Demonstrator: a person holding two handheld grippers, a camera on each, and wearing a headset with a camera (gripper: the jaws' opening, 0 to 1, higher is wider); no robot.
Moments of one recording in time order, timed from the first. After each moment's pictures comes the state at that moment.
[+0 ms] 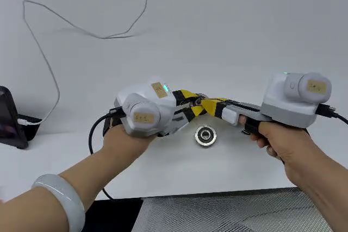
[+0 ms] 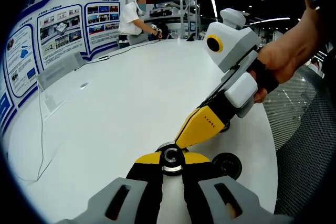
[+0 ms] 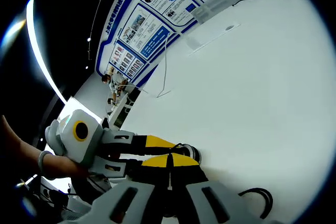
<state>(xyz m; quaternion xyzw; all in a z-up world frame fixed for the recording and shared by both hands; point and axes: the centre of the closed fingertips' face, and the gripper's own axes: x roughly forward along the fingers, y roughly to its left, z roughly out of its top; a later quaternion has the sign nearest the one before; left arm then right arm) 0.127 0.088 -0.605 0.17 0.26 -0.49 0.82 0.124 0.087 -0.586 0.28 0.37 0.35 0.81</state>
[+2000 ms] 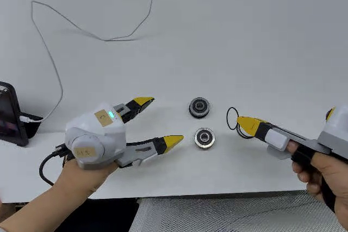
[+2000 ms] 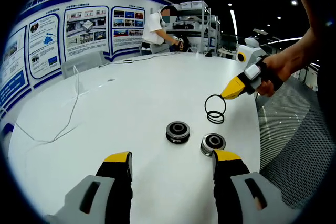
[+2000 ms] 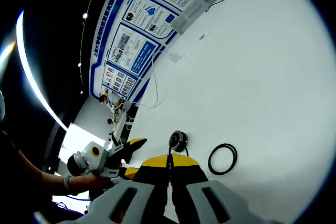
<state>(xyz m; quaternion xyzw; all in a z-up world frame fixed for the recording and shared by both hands) 0.091 0.154 -0.581 0.09 0.24 -0.42 0.87 0.078 0.016 -0.563 0.37 0.37 0.29 0.80</state>
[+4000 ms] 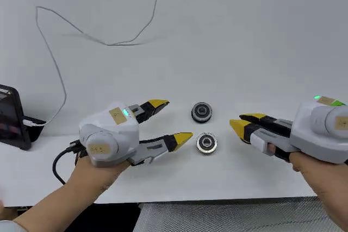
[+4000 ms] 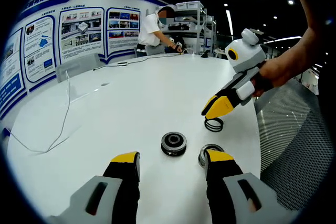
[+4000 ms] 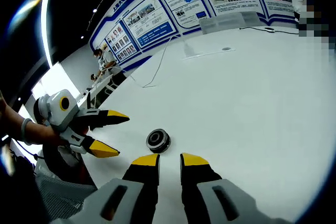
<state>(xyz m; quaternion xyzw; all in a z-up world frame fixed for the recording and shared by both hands) 0.102 0.130 -0.575 0.10 0.23 -0.44 0.86 0.104 0.035 -0.583 0.12 0.35 0.33 0.87</state>
